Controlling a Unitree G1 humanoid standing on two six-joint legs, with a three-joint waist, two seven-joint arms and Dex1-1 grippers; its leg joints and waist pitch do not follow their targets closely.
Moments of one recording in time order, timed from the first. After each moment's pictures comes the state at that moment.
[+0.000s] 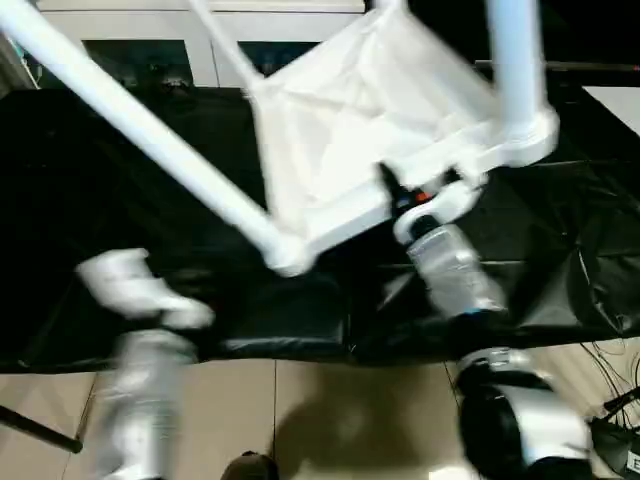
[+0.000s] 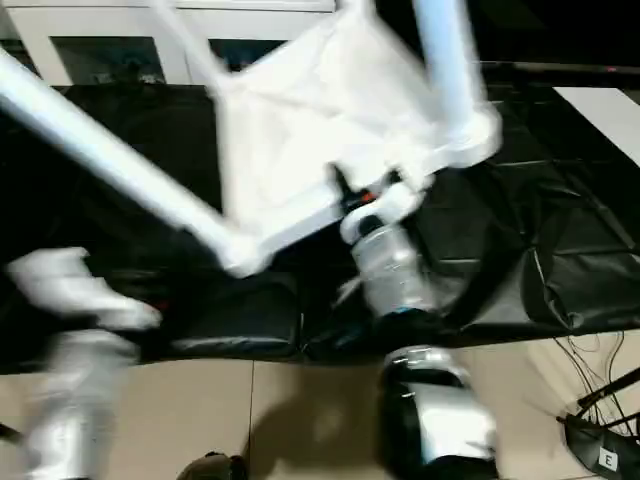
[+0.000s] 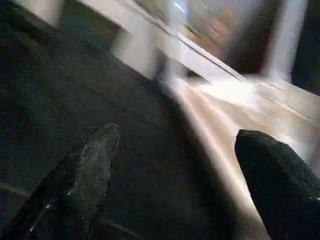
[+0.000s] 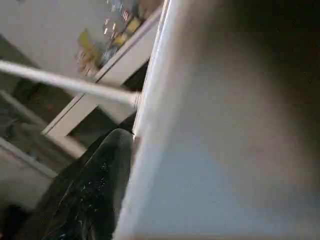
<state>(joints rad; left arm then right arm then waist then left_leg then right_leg) -0.06 0.03 0.38 -0.10 -0.52 0.13 -0.21 -0.79 -0.03 -0.35 0.77 0.55 0.10 0.24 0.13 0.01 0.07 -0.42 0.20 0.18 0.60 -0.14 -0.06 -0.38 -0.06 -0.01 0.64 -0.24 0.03</state>
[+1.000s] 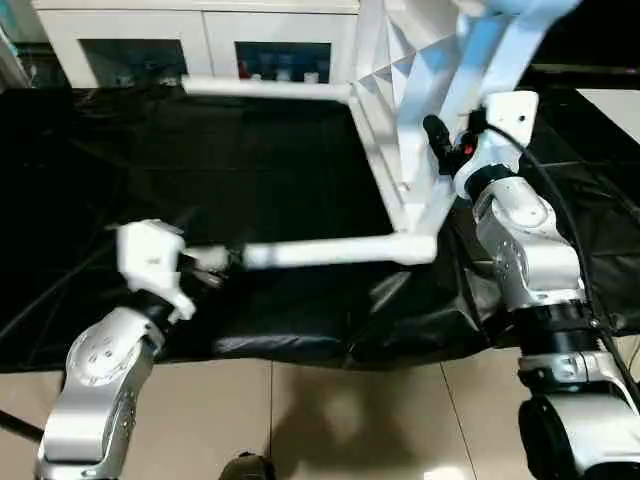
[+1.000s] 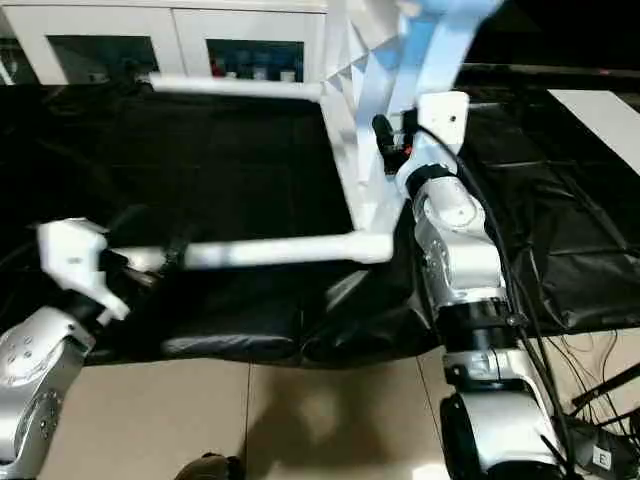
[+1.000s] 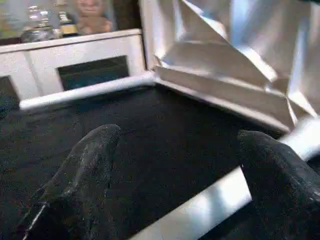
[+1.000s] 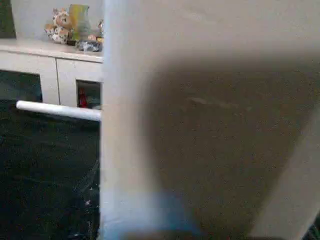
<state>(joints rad) -0.07 0.35 0.04 -0.23 -0.19 0.17 -0.41 -0.73 -0.24 -0.05 0.35 0.13 0.22 0.09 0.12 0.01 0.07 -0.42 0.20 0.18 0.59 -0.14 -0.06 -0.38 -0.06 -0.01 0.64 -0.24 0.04</state>
